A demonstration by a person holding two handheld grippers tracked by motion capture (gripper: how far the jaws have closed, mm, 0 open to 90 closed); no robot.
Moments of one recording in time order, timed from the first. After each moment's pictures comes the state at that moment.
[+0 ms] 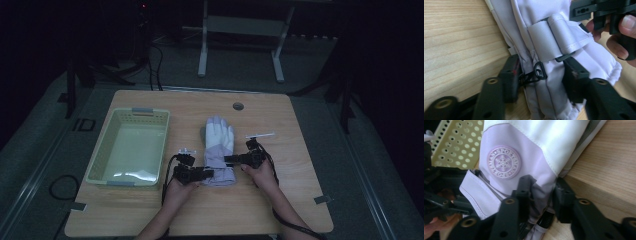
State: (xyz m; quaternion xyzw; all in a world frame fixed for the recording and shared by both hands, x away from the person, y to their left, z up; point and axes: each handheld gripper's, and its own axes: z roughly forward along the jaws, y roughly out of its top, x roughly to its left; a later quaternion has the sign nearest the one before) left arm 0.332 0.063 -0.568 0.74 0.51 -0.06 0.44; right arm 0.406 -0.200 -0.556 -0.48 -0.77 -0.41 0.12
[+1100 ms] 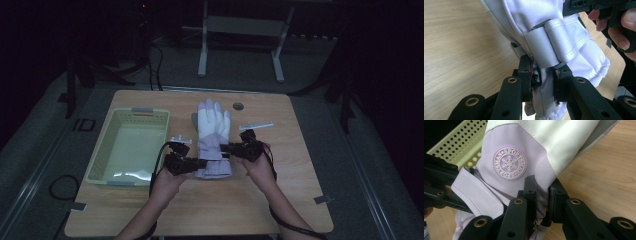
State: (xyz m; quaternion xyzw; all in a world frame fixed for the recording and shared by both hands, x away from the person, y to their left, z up) left arm 0.324 0.086 -0.491 0.77 0.46 -0.03 0.44; right arm 0.376 -0.162 -0.471 -0.42 -0.80 -0.42 -0.02
